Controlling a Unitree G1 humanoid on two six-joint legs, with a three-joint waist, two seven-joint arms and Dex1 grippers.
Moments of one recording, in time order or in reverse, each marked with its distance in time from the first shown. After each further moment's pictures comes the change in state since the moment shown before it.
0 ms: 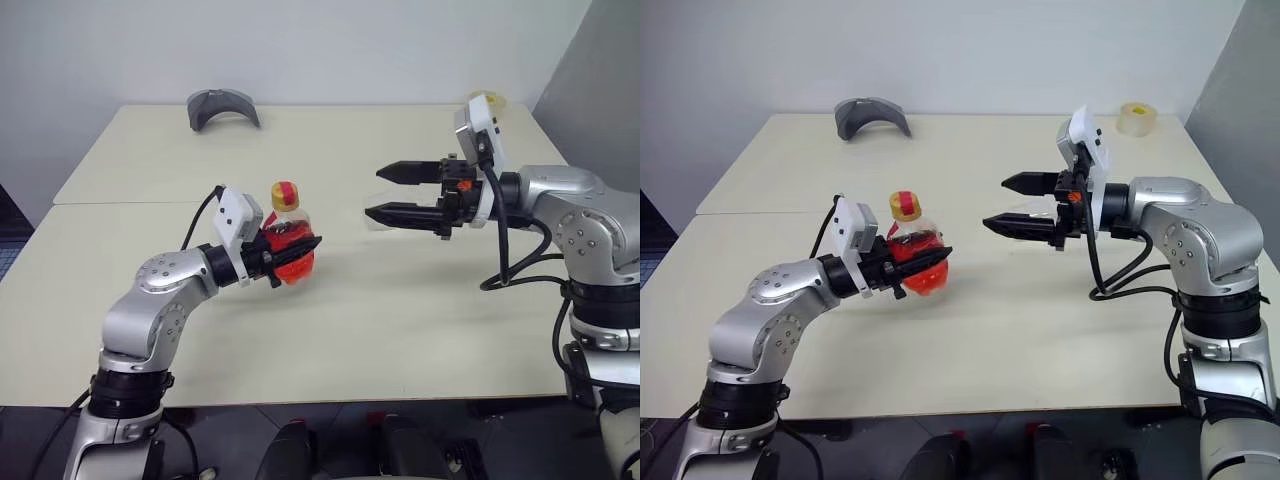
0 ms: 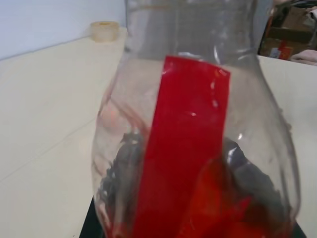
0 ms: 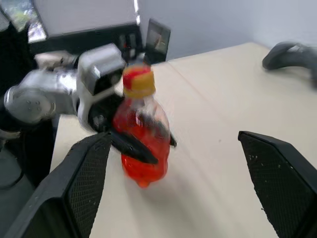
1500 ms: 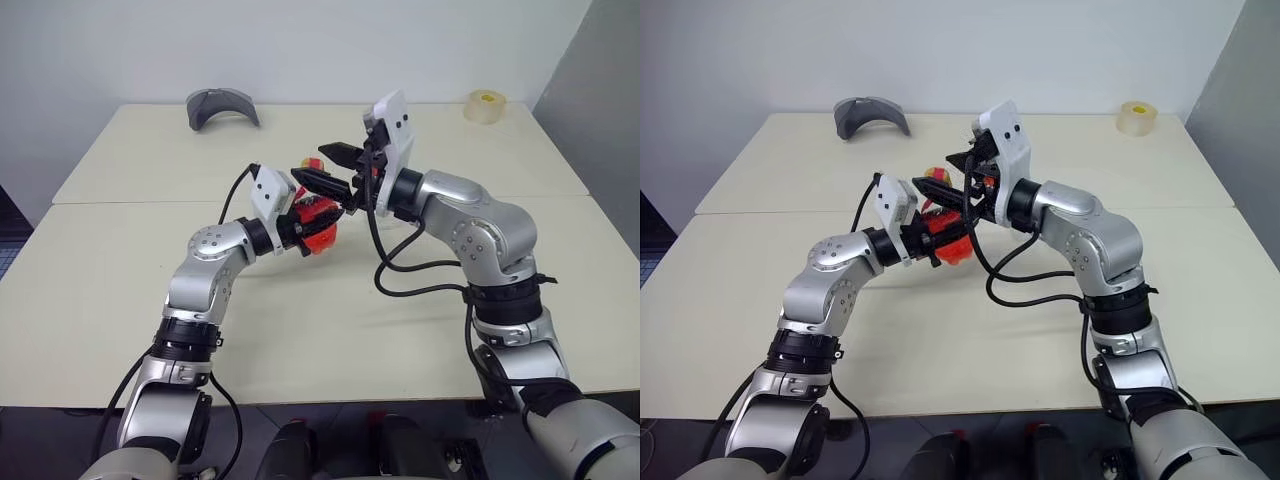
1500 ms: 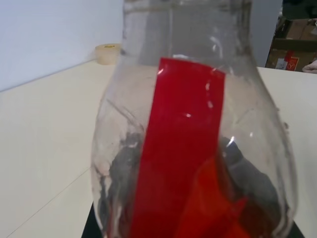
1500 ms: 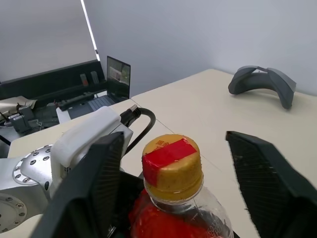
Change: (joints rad) left arm -0.198 -0.127 -0.062 0.325 0.124 -0.202 -0.044; right arm -0.065 0.327 0.121 0.165 -0.186 -0.152 -0.258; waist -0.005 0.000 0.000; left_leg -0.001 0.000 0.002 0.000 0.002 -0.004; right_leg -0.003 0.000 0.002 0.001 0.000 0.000
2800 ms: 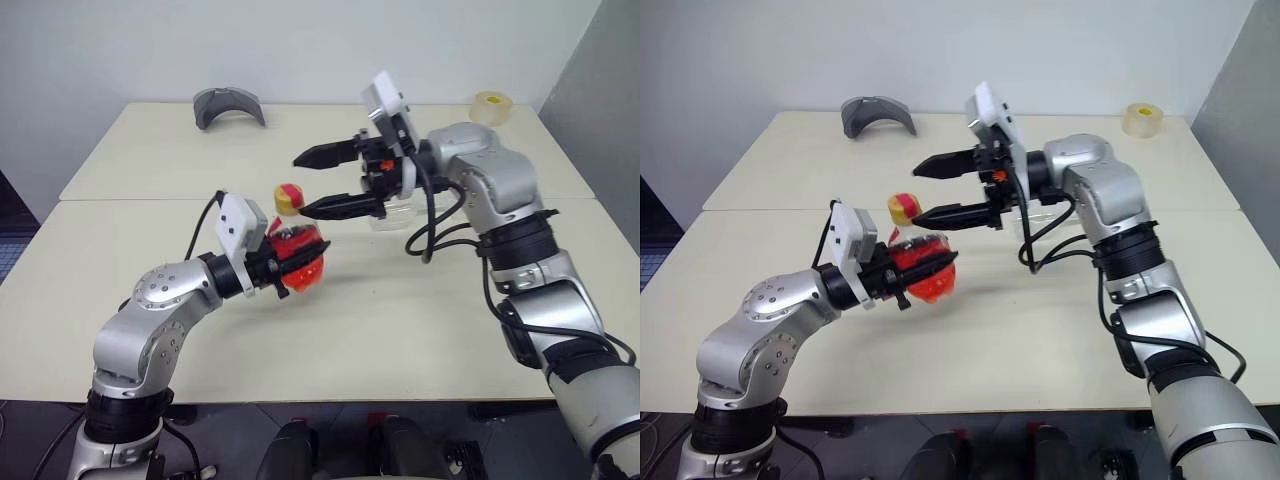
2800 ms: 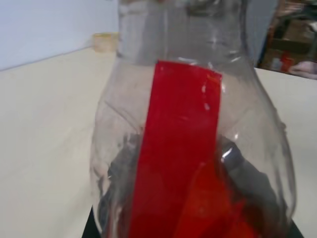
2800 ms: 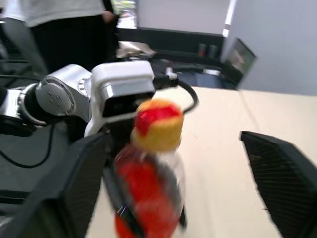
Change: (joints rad) left arm 0.294 0.146 0.120 -0.535 -0.216 0.352 0.150; right arm -0.217 -0.201 0.095 0.387 -0.057 -0.305 0.747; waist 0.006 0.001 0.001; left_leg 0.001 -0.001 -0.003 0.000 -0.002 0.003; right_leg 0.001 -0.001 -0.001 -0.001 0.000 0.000
